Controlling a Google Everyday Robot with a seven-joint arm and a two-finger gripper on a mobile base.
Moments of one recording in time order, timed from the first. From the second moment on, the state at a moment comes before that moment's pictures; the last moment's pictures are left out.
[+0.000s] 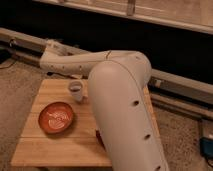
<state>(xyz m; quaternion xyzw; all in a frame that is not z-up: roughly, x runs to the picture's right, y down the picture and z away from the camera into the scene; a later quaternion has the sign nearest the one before) -0.202 -0.092 0.847 -0.07 -0.02 -0.51 0.86</state>
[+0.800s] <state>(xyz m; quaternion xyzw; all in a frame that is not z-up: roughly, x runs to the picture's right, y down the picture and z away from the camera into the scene) -0.109 -0.099 0.838 -0.11 -0.06 -0.48 0.87</state>
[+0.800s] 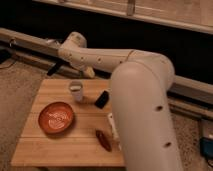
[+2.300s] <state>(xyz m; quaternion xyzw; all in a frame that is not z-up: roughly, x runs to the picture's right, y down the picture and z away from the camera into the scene) -0.023 0.028 0.752 -0.26 -0.05 -0.38 0.89</state>
